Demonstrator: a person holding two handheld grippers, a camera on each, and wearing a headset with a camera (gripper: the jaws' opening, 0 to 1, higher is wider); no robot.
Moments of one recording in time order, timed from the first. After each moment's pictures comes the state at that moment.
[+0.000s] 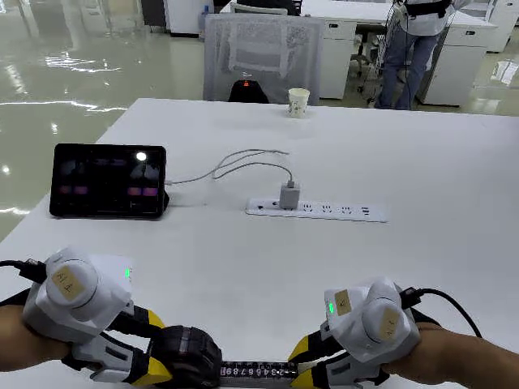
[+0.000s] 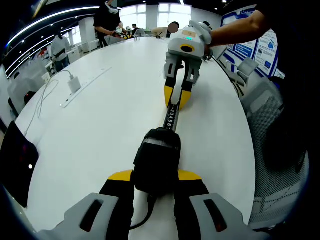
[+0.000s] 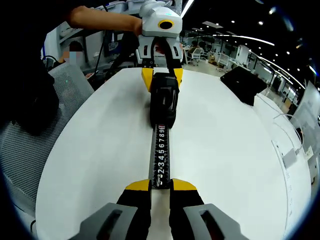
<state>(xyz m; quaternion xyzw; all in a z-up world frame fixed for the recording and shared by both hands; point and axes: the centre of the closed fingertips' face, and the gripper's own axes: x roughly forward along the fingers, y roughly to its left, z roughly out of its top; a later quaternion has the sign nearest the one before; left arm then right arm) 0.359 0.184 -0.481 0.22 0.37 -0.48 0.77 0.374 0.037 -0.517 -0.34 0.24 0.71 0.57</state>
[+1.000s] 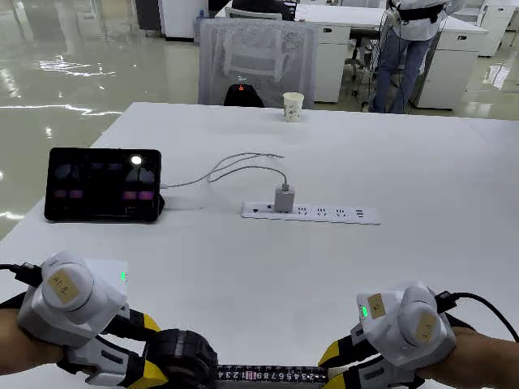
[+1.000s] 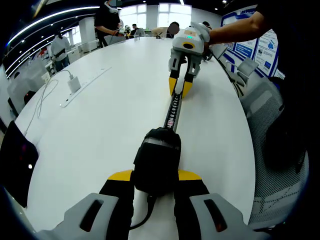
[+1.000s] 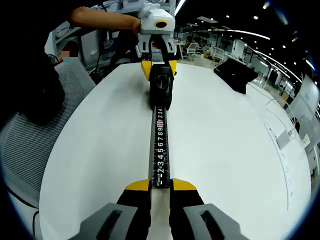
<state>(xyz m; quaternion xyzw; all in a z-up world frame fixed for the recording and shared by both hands) 0.359 0.183 -0.482 0.22 0.37 -0.48 0.77 0.379 -0.009 -0.518 -0.34 0.27 0.69 0.58</state>
